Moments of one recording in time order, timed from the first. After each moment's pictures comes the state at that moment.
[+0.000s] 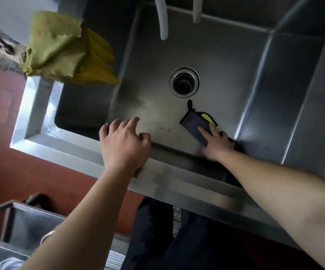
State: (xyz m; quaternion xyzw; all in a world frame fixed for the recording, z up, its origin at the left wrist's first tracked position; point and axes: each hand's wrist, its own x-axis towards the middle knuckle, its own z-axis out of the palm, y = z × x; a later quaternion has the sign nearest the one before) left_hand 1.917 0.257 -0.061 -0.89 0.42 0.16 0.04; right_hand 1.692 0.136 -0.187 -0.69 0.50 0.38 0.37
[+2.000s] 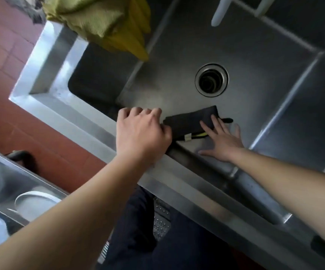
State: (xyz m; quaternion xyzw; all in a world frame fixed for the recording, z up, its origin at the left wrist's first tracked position) left_hand 1.918 0.254 -0.059 -0.89 0.42 0.18 0.06; right_hand 1.713 0.106 -0.227 -0.85 0.29 0.38 0.21
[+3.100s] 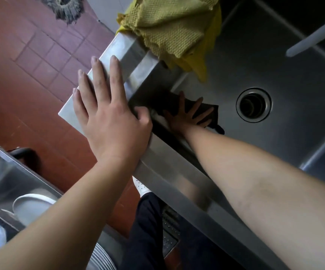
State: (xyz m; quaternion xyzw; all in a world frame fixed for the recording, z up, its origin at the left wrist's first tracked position) left_hand 2.055 0.308 -0.052 -0.97 0.22 0.04 -0.06; right_hand 1.994 0.191 -0.243 -0.75 0.50 0.30 0.32
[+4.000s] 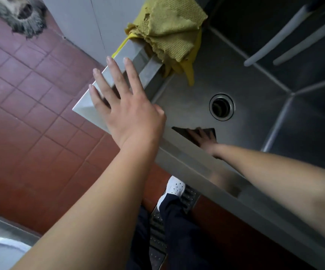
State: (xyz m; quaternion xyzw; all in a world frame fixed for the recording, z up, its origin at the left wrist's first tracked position) left_hand 2.056 0.310 -0.059 -0.96 0.25 0.05 -0.07; right_hand 1.861 0.159 -0.211 -0.75 0.39 0.46 0.26
